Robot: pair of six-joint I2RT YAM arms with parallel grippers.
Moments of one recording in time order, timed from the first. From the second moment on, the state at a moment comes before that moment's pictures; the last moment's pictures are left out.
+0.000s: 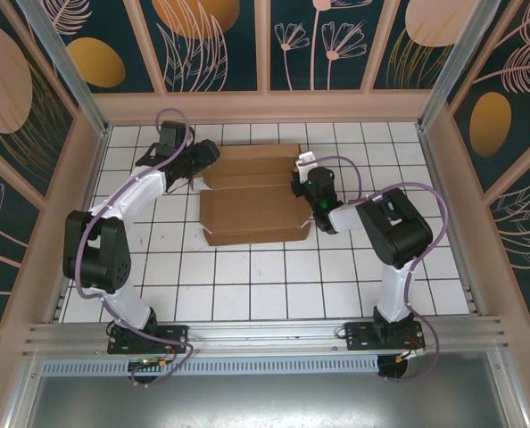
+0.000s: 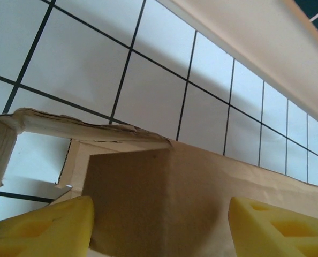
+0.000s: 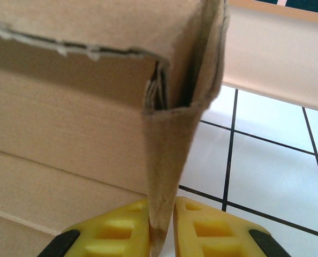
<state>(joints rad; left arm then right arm) -0.24 1.73 1.31 -0.31 0.15 -0.76 0.49 1.93 0.87 0.77 0.17 -0.08</state>
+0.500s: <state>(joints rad) -0.22 1.76 1.27 -0.11 0.20 -0.80 0.48 1.93 0.89 0.73 0.12 -0.05</state>
